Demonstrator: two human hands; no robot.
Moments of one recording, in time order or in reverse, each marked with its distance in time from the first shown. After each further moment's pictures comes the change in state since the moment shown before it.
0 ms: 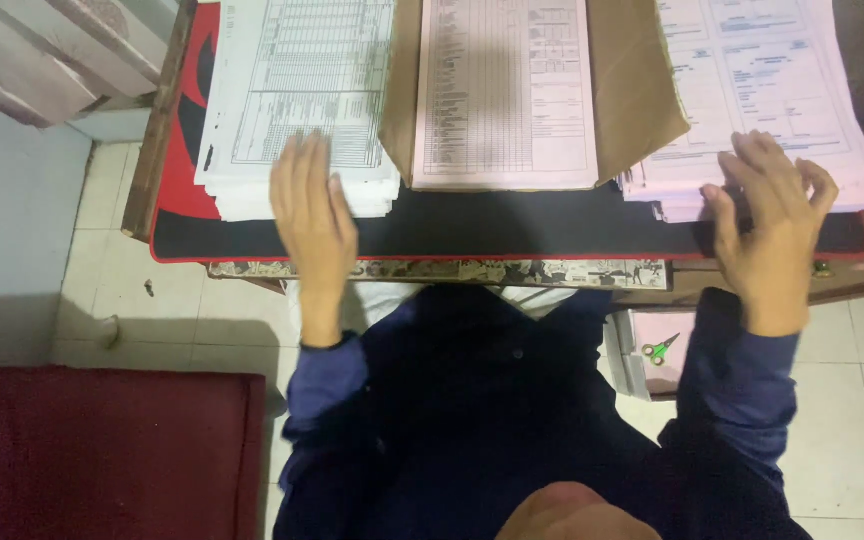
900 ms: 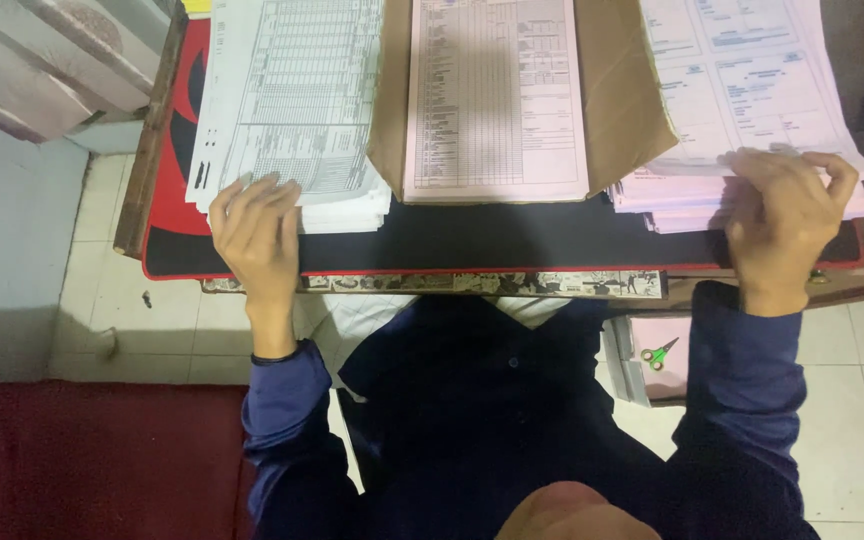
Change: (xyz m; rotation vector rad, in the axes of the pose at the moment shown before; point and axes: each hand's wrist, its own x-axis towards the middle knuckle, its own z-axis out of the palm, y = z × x) left_hand 0.021 -0.036 -0.035 -0.052 0.139 0.351; right_hand 0.005 0.039 0.015 -0.104 0.224 -0.152
